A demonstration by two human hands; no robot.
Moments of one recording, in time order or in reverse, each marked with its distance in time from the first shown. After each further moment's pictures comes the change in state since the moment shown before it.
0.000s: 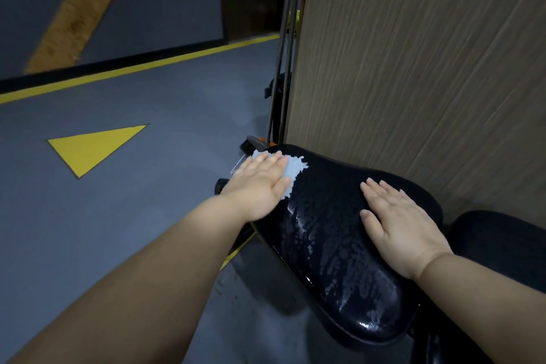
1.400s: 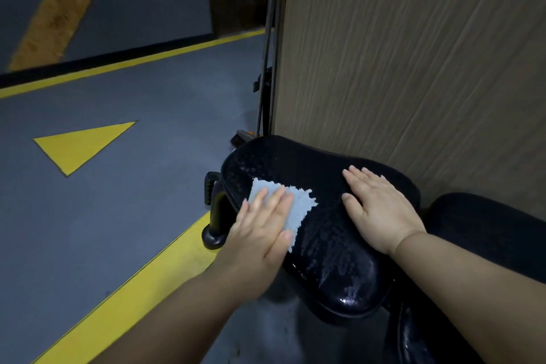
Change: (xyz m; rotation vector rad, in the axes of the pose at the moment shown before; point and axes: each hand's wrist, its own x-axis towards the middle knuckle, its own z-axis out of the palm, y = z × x) left_hand -0.094 0.038 0.058 -0.184 0.164 0.177; right_hand 0.001 0.002 0.002 0.107 0.033 0.006
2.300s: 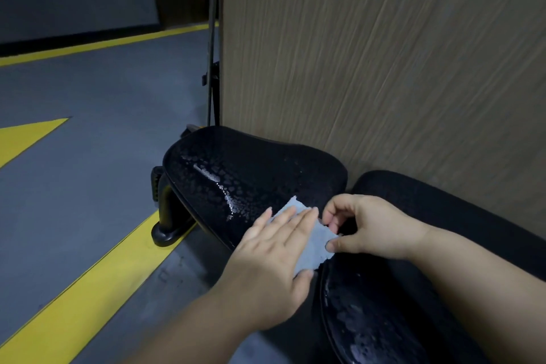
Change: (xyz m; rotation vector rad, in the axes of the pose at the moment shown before) left_hand -0.019 0.090 0.041 0.158 0.159 0.379; right_hand -0.085 0.035 -0.062 0.328 -0.310 0.008
